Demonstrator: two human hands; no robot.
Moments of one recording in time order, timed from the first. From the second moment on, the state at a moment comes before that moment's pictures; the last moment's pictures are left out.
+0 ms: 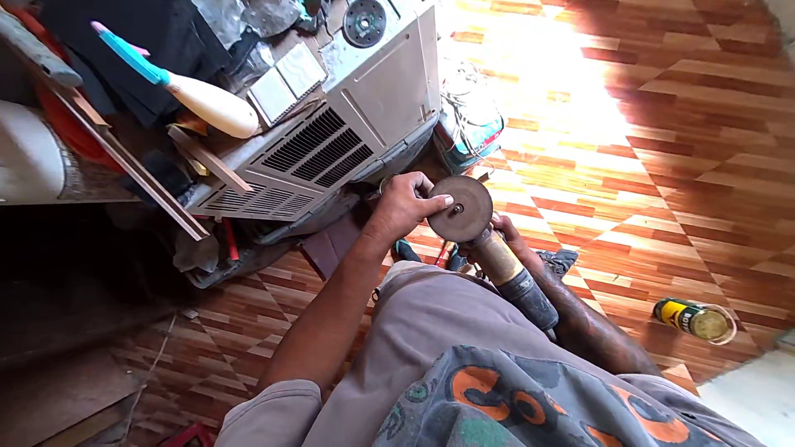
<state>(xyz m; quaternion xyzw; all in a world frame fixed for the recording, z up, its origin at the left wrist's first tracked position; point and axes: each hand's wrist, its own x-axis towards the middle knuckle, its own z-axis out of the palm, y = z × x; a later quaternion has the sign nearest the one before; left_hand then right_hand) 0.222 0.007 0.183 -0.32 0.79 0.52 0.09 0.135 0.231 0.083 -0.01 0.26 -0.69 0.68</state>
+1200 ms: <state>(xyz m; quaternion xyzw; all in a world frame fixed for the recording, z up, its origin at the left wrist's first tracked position) 0.286 -0.018 0.168 -0.38 0.57 0.72 0.06 0.113 0.247 0.053 0.00 0.18 -0.70 0.69</state>
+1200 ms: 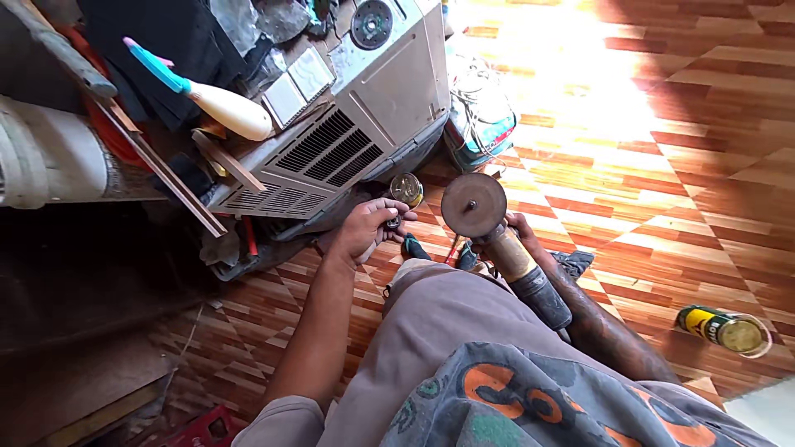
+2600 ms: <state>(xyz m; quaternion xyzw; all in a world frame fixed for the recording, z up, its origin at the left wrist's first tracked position) 0.298 0.004 0.202 -0.20 0.46 0.86 -0.08 0.111 0.225 0.044 -0.03 0.20 -0.68 0.70</state>
